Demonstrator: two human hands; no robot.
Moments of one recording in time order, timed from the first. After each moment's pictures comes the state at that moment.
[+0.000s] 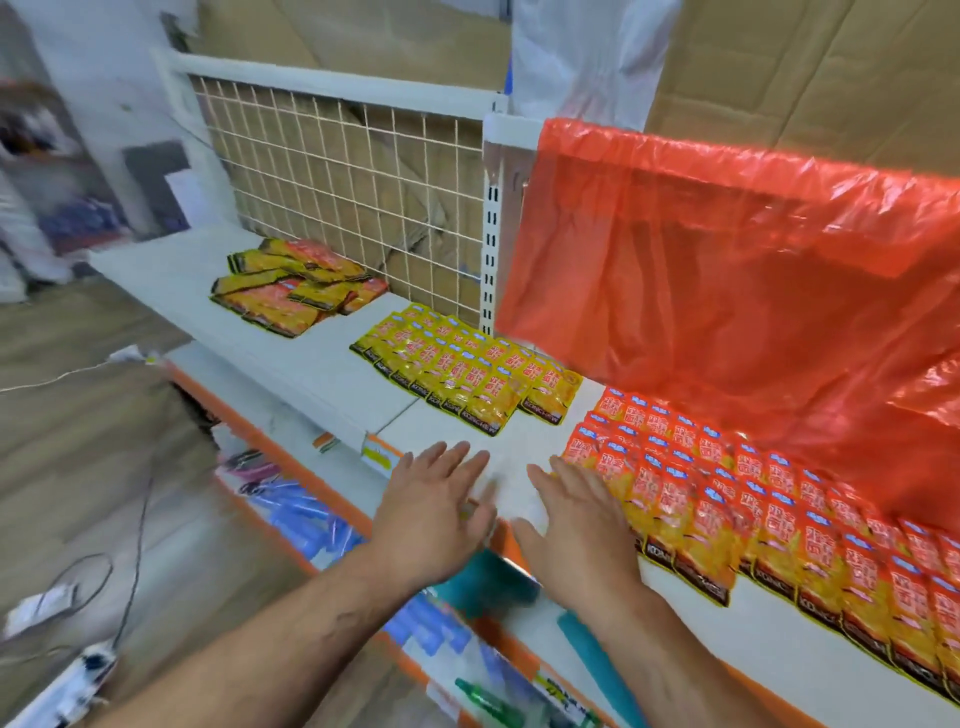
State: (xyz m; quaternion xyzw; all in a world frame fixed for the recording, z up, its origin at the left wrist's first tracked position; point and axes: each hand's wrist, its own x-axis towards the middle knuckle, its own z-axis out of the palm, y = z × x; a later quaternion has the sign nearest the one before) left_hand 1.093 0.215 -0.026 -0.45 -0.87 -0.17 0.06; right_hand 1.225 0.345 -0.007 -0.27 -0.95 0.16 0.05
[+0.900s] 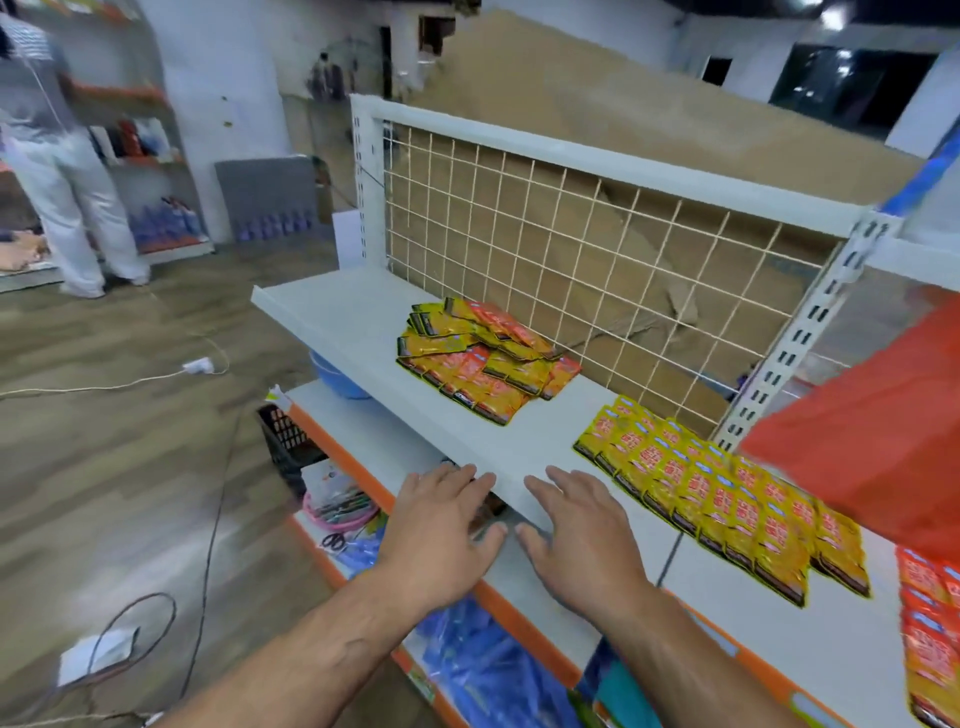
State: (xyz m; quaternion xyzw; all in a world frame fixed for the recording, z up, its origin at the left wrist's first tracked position) left_hand 0.798 0.004 -0.014 -0.41 -0.89 -0.19 0.07; right_hand 0.900 0.156 0.010 -0.19 -0.98 0.10 0.03
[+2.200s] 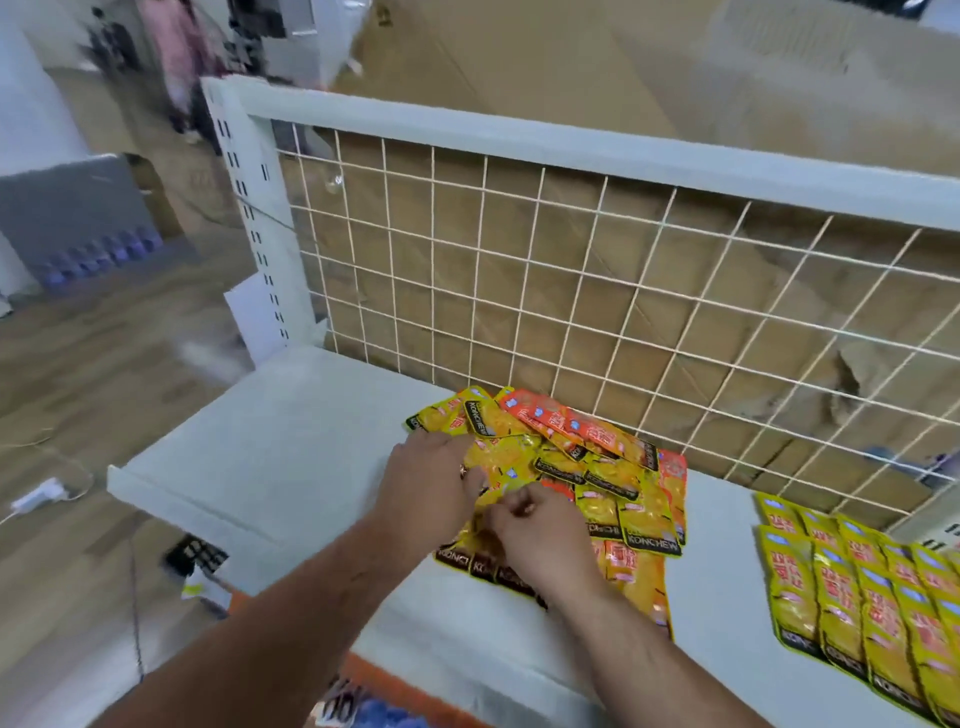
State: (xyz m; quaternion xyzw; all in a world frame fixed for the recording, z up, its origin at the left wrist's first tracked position) left_hand 0.381 0.112 -0.010 -0.48 -0.85 -0.21 0.04; right_hand 0.515 0.175 -0.009 -0.47 -0.76 0.44 0.13
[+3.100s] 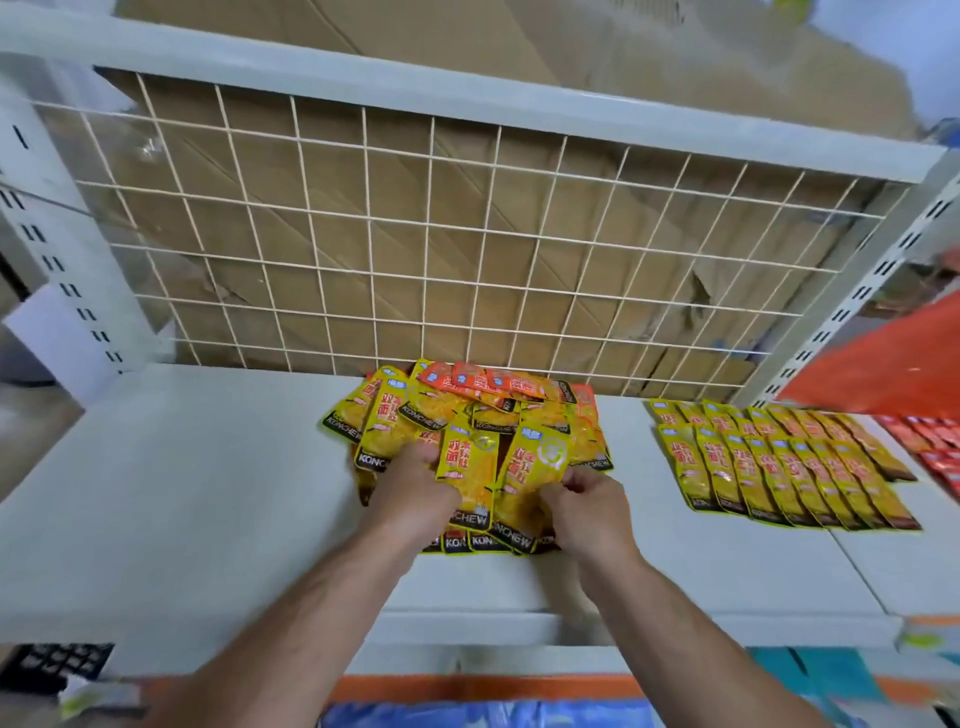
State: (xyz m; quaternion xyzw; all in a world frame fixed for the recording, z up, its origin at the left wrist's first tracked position) left_hand 0.389 0.118 -0.016 -0.31 -0.73 -0.41 -0.44; right_hand 0.557 0.160 -0.007 -0.64 -0.51 0.46 0.34
